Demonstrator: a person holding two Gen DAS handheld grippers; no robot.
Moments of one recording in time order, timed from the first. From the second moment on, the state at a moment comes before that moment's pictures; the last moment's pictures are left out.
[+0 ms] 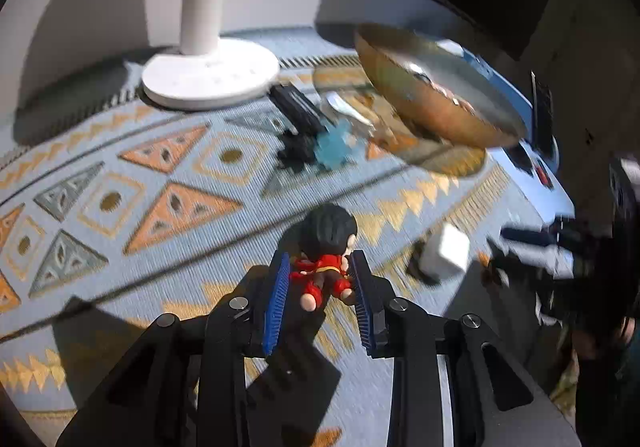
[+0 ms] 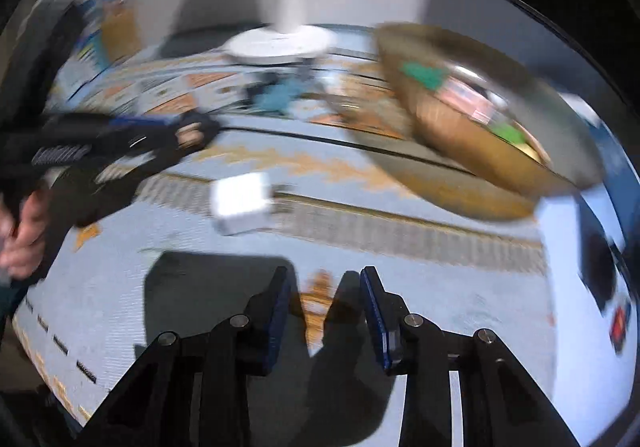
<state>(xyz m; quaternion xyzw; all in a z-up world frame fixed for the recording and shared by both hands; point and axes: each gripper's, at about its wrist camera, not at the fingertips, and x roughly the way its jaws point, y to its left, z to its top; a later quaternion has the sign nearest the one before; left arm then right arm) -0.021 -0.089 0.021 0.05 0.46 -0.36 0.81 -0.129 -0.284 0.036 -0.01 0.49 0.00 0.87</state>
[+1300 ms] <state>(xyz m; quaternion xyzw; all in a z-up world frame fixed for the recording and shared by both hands) -0.002 -0.091 0.010 0.02 0.45 -0.36 0.81 -0.059 -0.219 0.021 0.08 0.46 -0.03 0.89</state>
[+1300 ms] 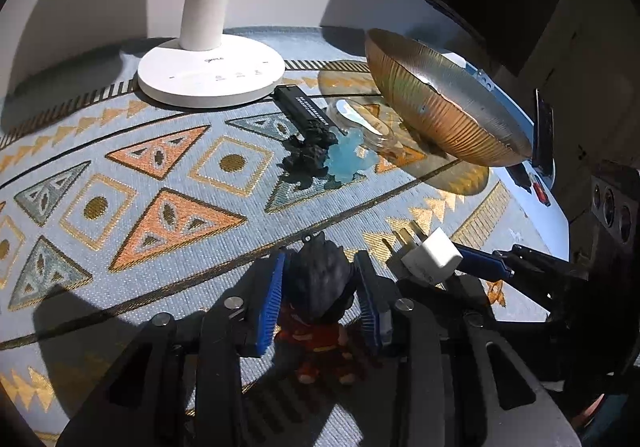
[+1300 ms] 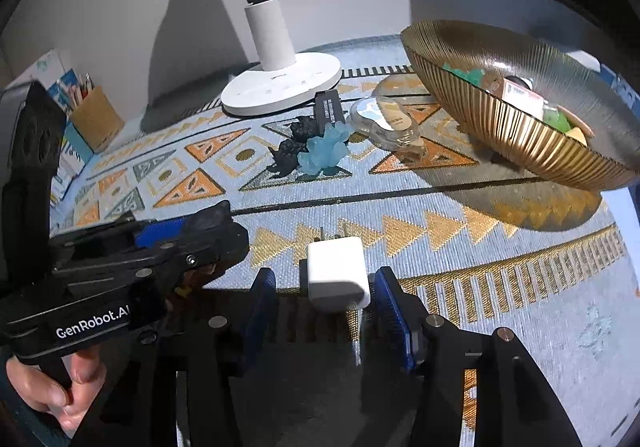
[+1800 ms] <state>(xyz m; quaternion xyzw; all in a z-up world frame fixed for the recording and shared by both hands) -0.035 -0.095 0.026 0.07 0.42 -0.31 0.85 -0.113 -0.226 0.044 0.10 0.42 0.01 0.90</state>
